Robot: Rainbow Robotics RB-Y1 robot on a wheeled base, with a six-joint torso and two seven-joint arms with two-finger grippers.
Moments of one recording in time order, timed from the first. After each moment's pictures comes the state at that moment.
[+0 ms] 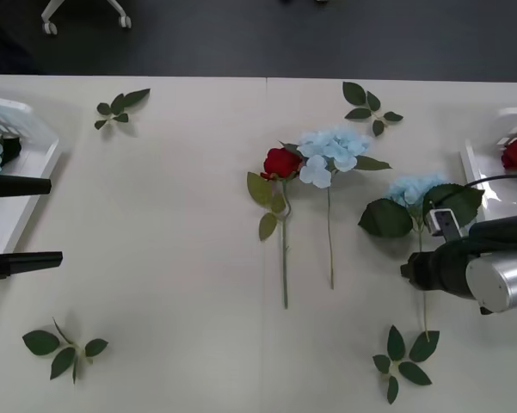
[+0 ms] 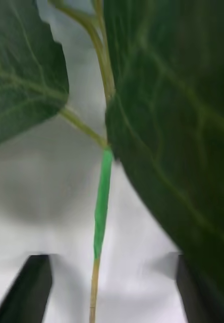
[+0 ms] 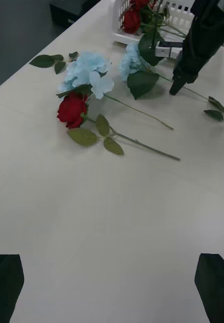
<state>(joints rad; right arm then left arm) -0.04 -0.59 0.17 -1.74 -0.50 1.13 1.38 -0.04 0.53 0.61 -2.07 1.59 1.73 -2.64</state>
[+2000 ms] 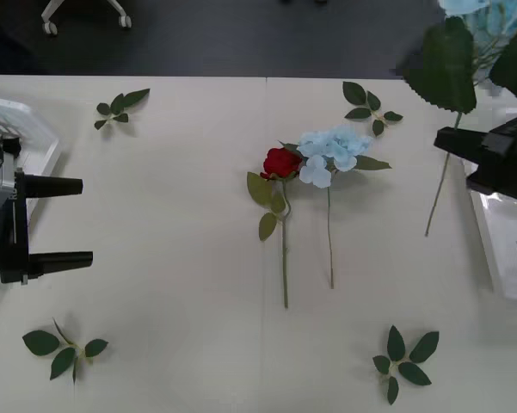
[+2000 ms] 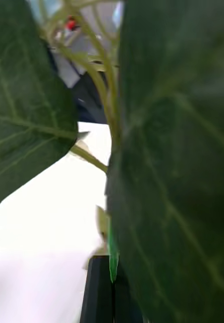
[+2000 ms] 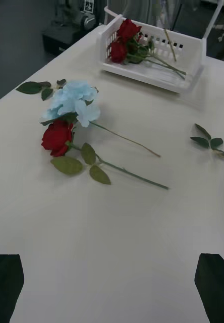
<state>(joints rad) 0.08 -0.91 -0.15 -2.20 -1.58 0.70 1.83 -0.04 0.46 0.53 -2.07 1.62 1.68 -2.64</state>
